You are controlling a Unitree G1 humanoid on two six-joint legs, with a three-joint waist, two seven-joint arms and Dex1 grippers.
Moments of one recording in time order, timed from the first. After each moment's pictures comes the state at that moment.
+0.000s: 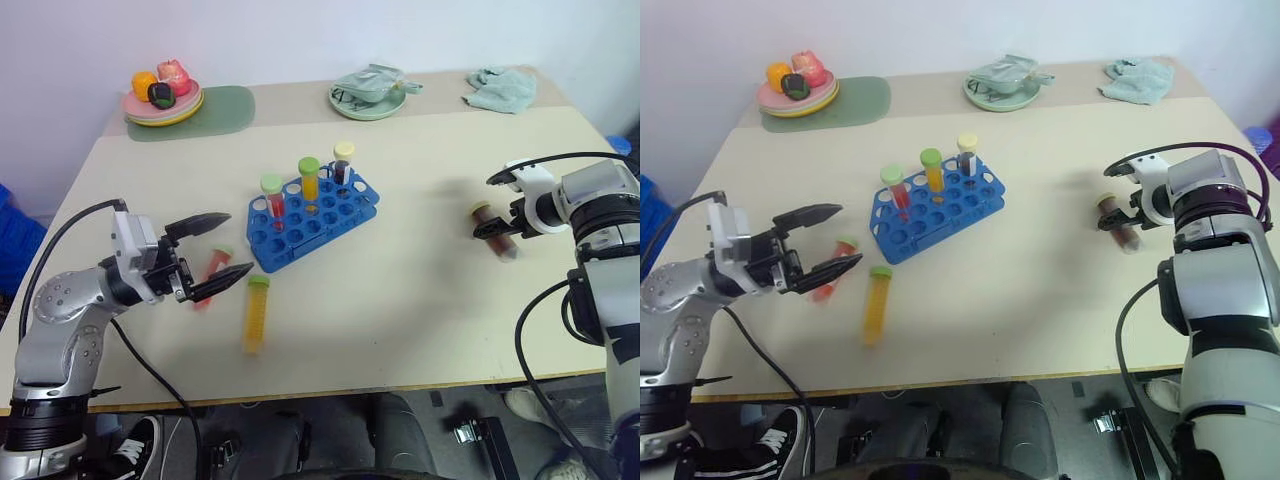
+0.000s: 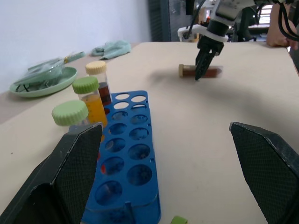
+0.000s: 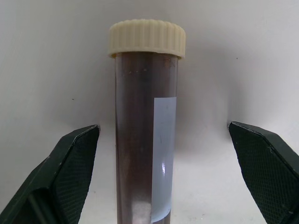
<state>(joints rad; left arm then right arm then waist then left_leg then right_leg) -0.12 0.67 0.25 -0.22 -0.62 0.15 -1.09 -1.25 -0.74 0.28 1.22 -0.15 0.83 0.94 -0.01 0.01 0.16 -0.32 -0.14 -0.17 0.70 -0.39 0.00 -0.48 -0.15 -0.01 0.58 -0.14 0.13</state>
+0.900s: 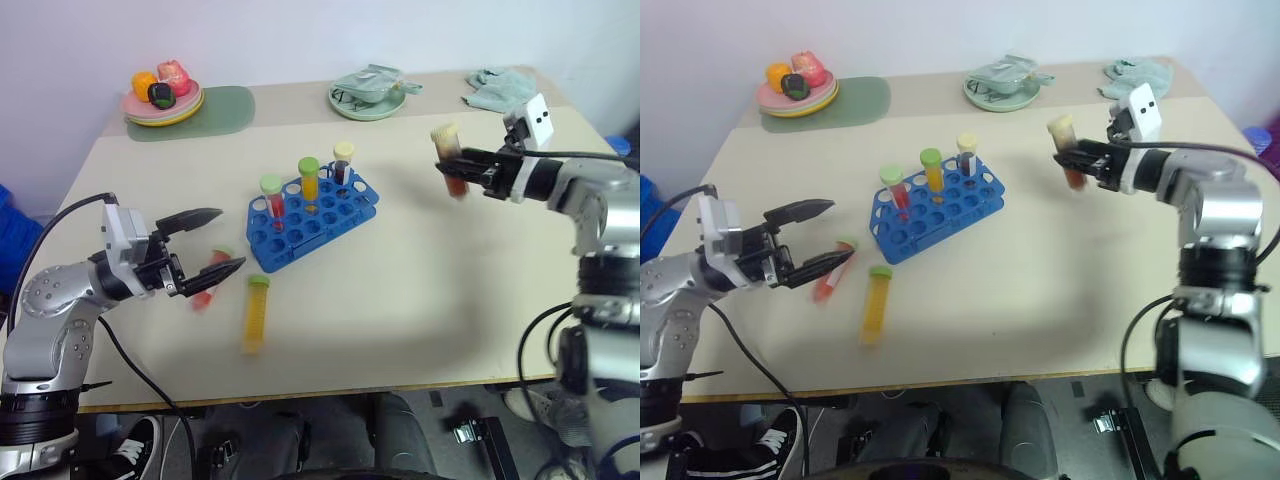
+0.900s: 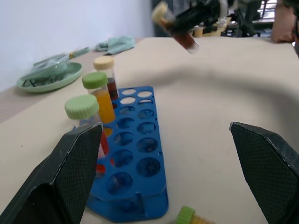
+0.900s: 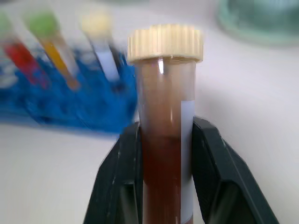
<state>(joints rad) -0.18 0.70 0.27 -0.16 -0.62 0.17 -1.12 -0.78 -0.59 -0.25 0.19 0.28 0.65 0.97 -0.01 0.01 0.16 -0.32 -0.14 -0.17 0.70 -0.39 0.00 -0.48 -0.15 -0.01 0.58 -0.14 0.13</state>
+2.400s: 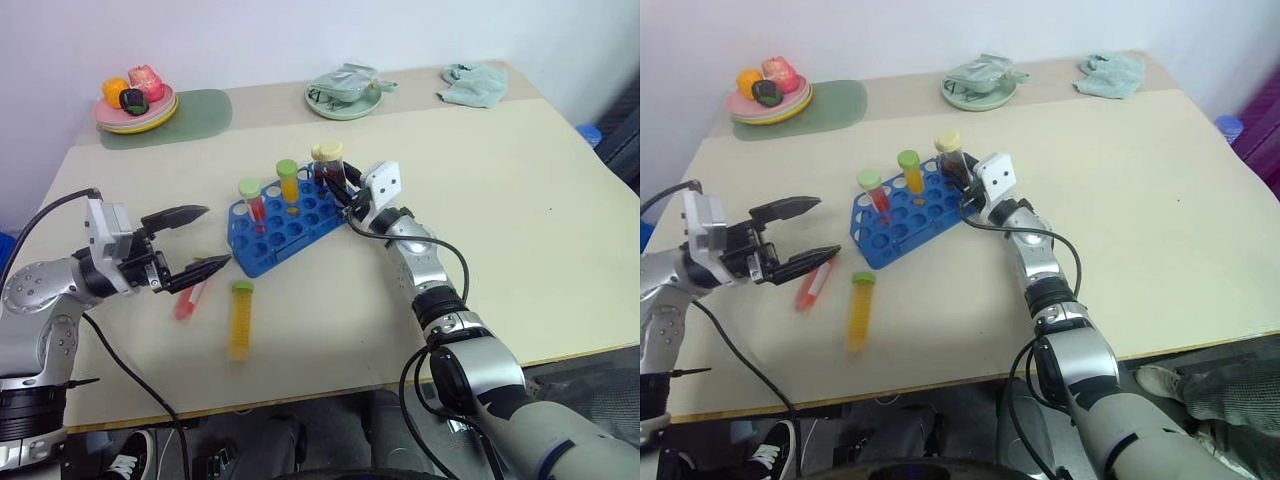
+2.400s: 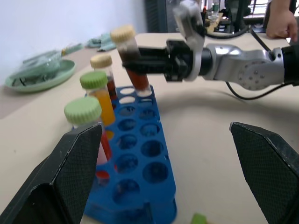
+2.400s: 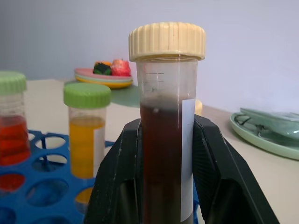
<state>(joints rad) -0.16 0.74 0.31 -0.14 -0.62 0.18 -1.15 -0.83 -0.09 -0.01 0.91 0.08 -0.51 0.54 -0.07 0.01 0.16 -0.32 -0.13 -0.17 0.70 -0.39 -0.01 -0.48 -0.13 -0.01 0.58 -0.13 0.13</state>
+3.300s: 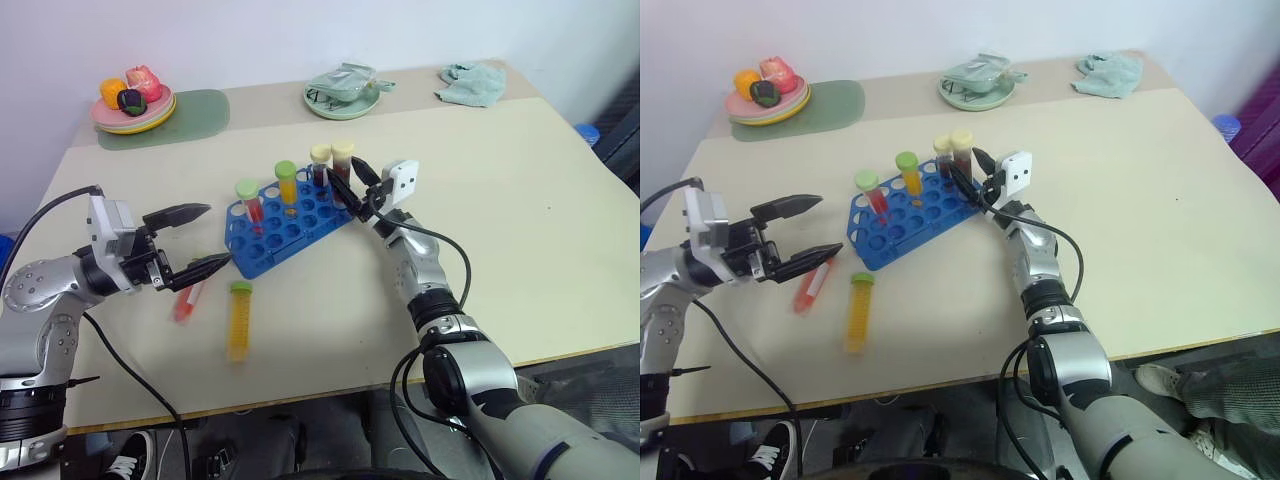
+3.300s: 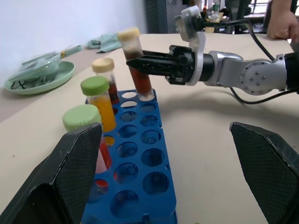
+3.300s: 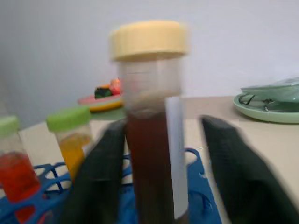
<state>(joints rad) -0.16 0.74 0.31 -0.15 -0.63 0.21 -1.13 -0.82 -0.03 -0.12 0.87 0.28 -0.39 0.68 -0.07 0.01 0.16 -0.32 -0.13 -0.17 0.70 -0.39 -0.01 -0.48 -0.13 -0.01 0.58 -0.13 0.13</state>
